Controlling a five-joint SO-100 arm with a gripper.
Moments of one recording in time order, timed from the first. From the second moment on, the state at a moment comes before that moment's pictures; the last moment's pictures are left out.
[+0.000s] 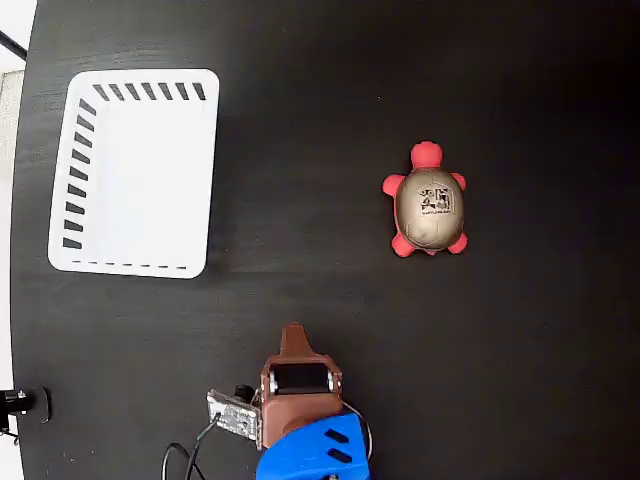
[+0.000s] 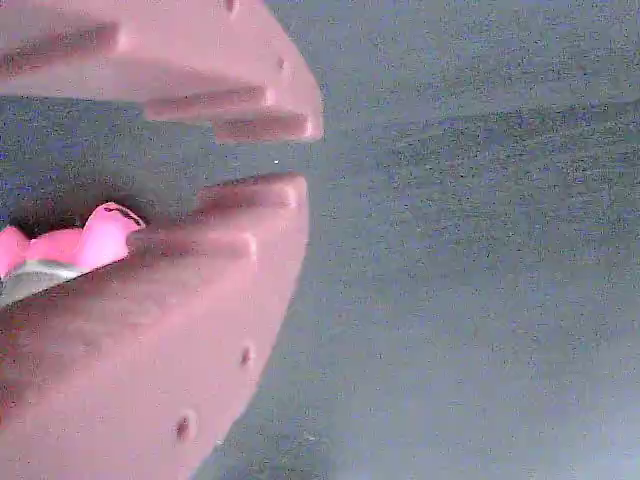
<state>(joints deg) -4.0 186.0 167.9 71.8 7.1</state>
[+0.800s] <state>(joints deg) 1.6 166.7 163.9 62.3 12.7</state>
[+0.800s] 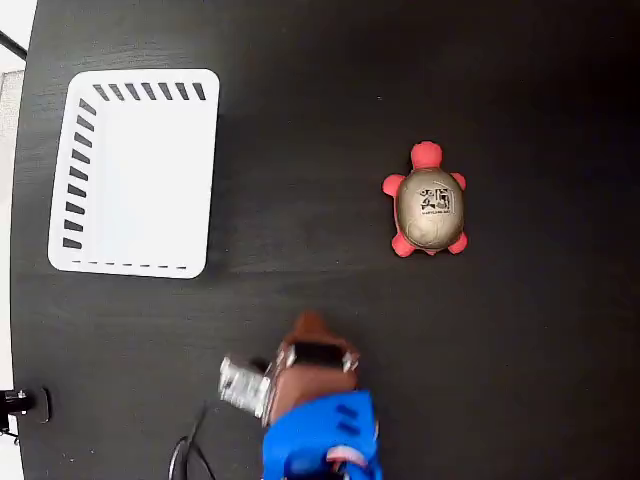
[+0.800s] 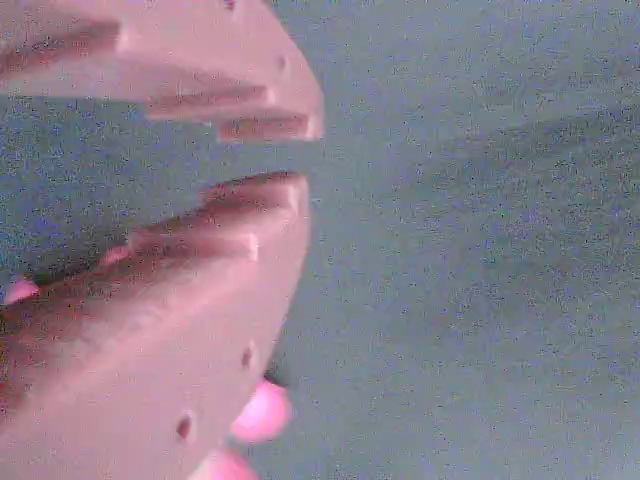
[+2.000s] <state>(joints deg) 20.6 83.2 70.7 98.7 49.5</state>
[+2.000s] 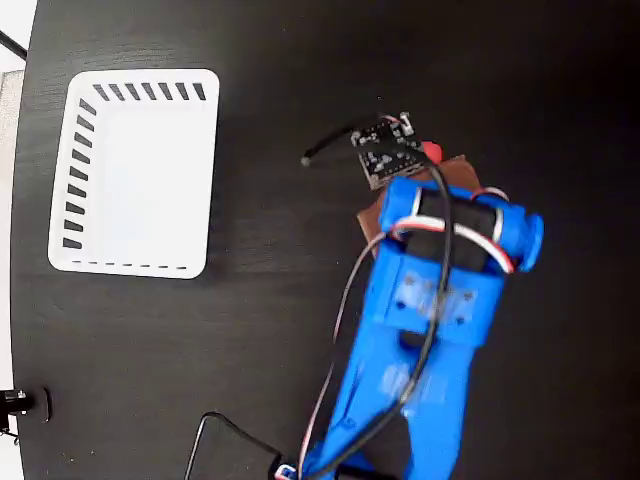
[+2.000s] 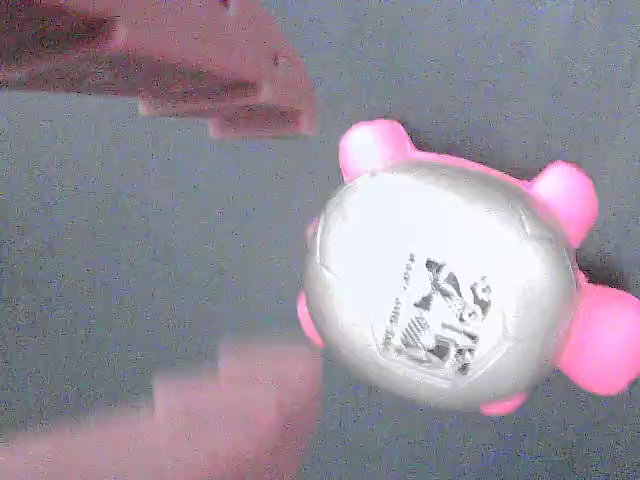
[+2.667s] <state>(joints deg) 21.2 73.1 68.6 101.8 52.1</state>
